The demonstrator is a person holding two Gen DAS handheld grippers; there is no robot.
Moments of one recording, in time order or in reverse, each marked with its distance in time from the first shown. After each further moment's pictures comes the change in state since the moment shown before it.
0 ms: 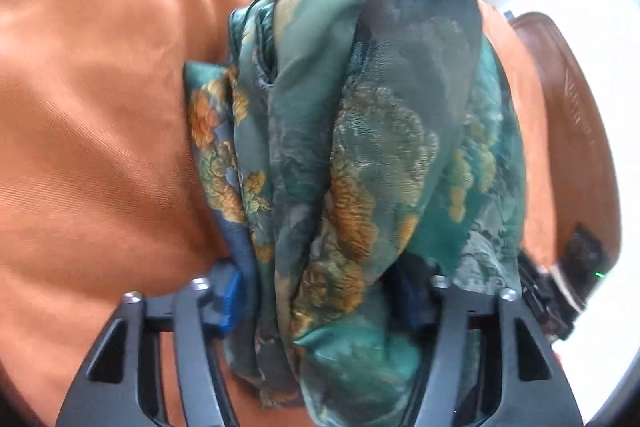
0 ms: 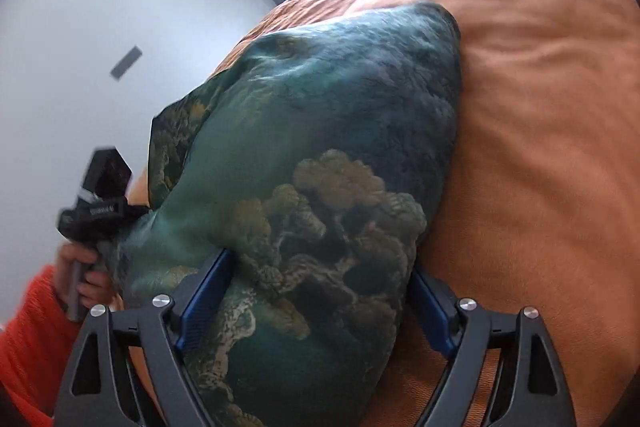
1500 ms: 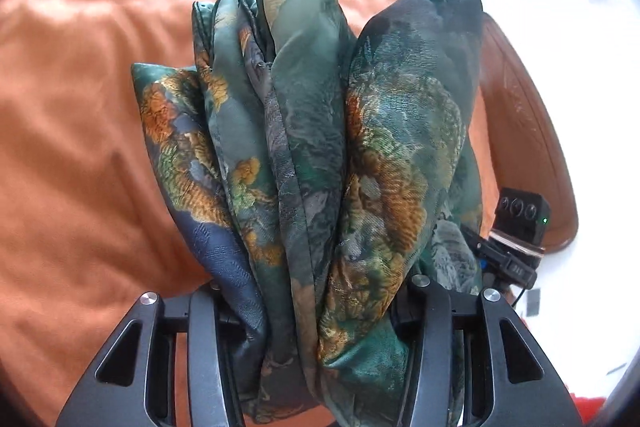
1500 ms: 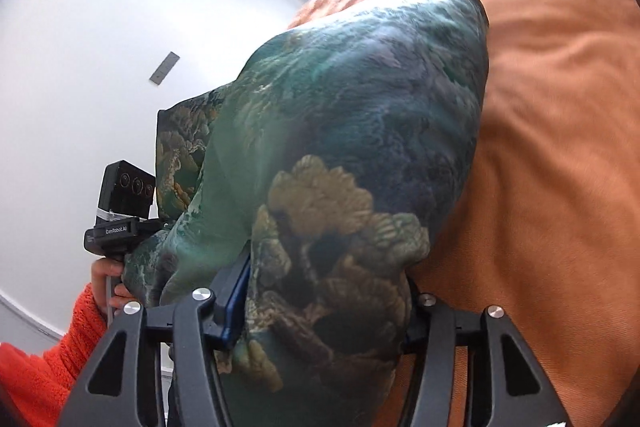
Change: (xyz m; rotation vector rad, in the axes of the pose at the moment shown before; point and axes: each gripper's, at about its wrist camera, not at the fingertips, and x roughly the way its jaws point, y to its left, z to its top) left arm -0.031 -0.039 0.022 0.068 -0.045 -0.221; right arm -0.010 -0.009 0.027 0.112 0.051 0.251
